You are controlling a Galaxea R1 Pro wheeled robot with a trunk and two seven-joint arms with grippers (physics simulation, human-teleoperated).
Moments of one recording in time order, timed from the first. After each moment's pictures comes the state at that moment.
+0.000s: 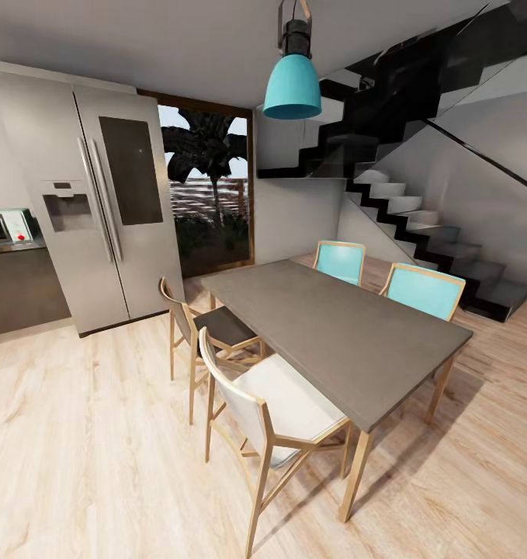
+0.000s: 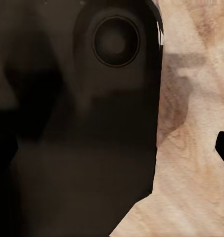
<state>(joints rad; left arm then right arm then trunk) 0.00 0.00 0.00 0.00 0.00 -0.01 -0.01 0.00 -0.01 -0.01 0.00 0.00 0.00 0.00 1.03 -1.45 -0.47</state>
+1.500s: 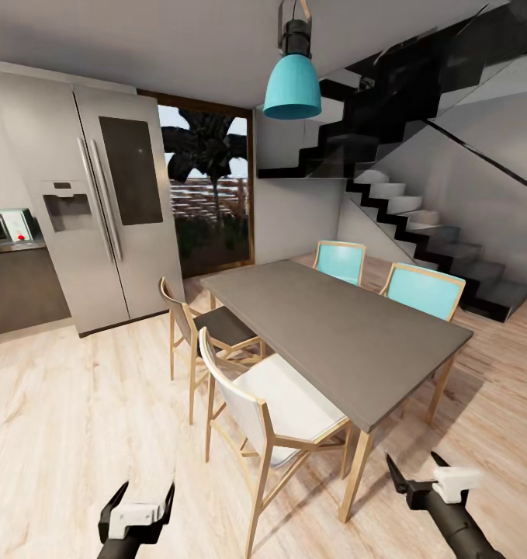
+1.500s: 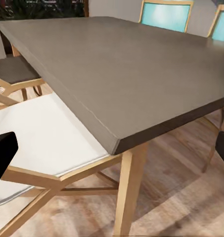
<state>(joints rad) 0.16 0.01 0.00 -1.31 0.00 -0.26 -0.01 0.10 -0.12 -0.19 -1.42 -0.08 -0.13 0.23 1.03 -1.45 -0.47</state>
